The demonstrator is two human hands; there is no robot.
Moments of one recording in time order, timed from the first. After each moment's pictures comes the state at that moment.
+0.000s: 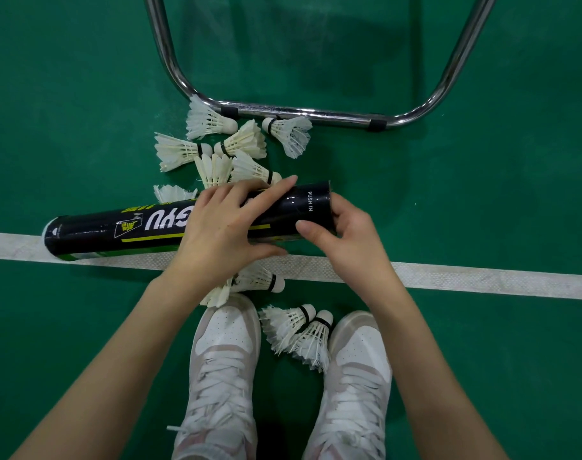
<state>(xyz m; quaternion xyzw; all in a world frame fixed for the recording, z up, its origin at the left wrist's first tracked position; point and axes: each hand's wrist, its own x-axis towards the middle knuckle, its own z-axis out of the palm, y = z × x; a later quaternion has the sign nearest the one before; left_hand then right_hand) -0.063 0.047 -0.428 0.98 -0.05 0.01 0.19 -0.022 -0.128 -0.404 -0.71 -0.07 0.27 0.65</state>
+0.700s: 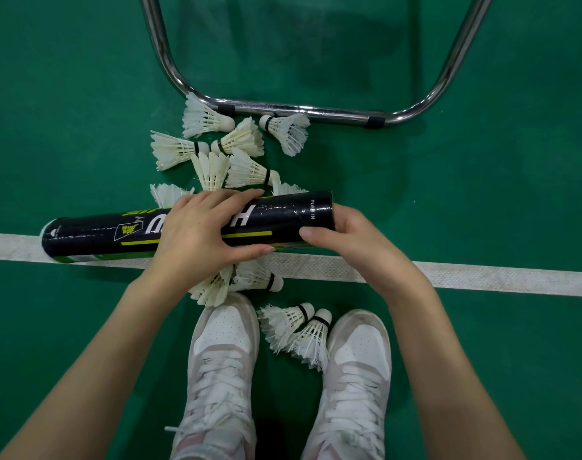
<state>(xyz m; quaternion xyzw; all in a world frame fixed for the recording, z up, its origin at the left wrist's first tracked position) -0.074 0.065 -0.433 0.98 0.01 -0.03 0.21 -0.007 -0.141 -0.404 -0.68 -0.08 0.42 0.60</state>
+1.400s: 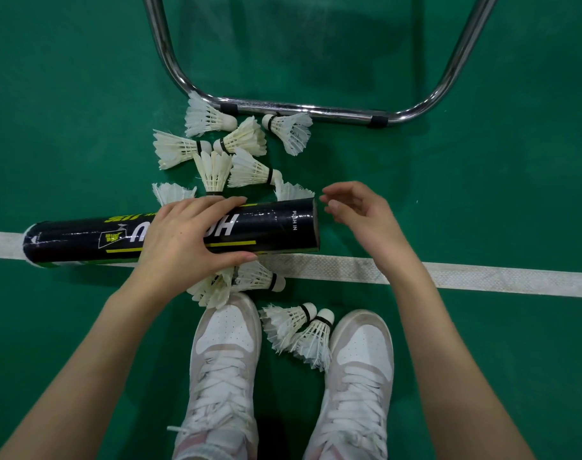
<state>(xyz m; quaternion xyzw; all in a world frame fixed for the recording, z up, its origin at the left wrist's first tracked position) -0.091 0.081 -0.434 0.98 0.04 -0.06 0.19 0.013 -0.154 -0.442 -0.77 -0.03 0.26 0.59</state>
